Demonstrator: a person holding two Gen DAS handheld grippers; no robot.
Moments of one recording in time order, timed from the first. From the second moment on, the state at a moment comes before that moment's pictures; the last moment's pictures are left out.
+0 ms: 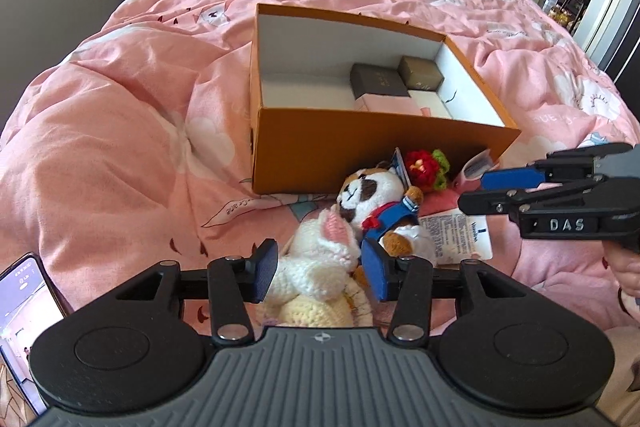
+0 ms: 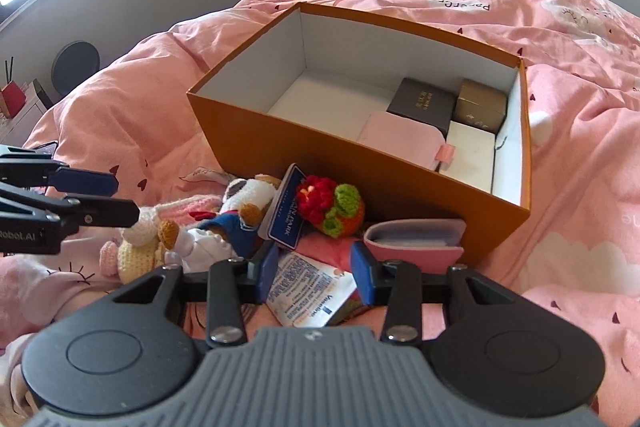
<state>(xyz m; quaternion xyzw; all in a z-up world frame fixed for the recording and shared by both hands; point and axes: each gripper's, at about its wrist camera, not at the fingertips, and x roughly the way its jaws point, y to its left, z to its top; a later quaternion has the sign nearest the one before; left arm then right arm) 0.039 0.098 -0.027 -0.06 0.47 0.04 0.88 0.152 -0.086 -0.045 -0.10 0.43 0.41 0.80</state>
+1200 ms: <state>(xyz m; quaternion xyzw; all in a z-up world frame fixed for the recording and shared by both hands) 0.064 0.100 -0.081 -0.06 0.55 0.05 0.83 0.174 -0.029 -0.087 -0.03 0.55 0.43 0.71</state>
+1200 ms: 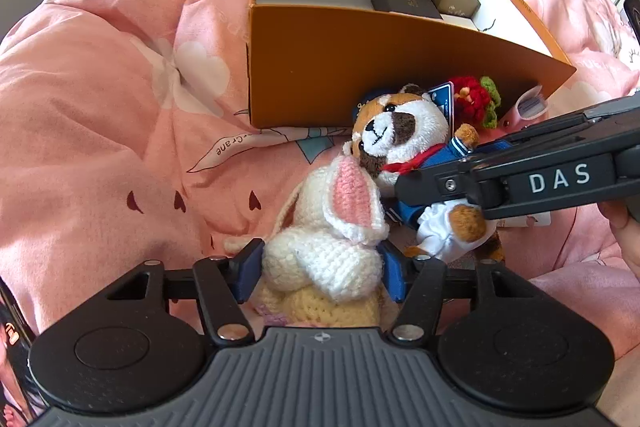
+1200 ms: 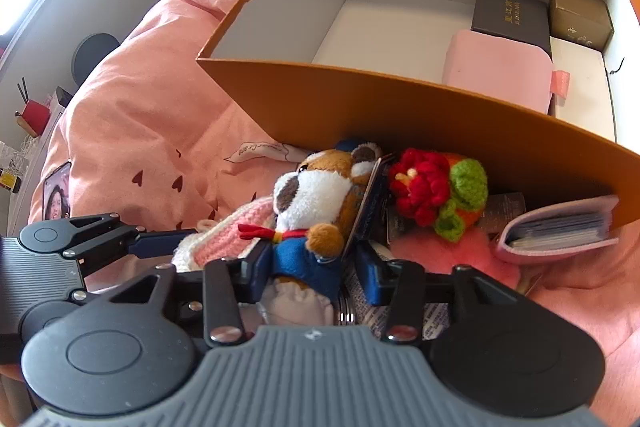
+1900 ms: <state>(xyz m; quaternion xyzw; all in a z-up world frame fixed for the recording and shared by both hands) 0.038 0.139 -0.021 -0.19 0.46 0.06 0.87 0.166 -0.083 -0.016 -0.01 0.47 0.47 0.75</state>
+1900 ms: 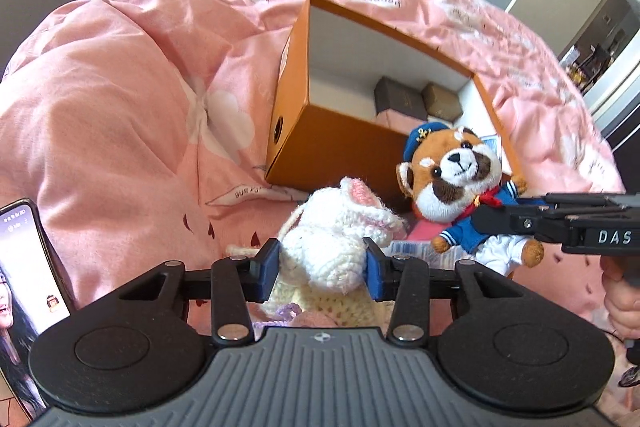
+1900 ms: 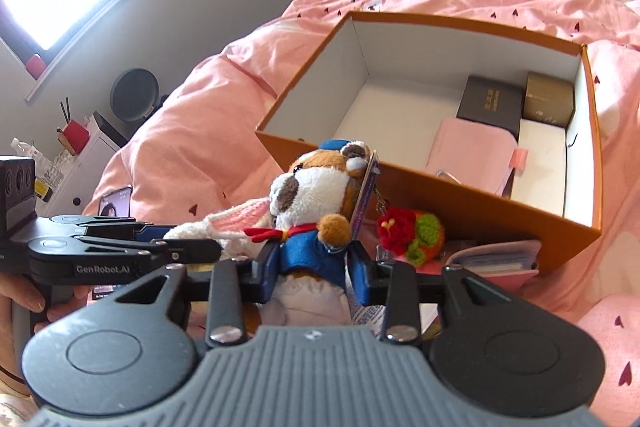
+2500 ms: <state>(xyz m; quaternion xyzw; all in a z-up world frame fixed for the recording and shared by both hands) 0.061 0.141 0.042 -0.27 0.31 0.03 0.91 0.184 -0.105 0.024 0.06 0.40 0.48 0.78</state>
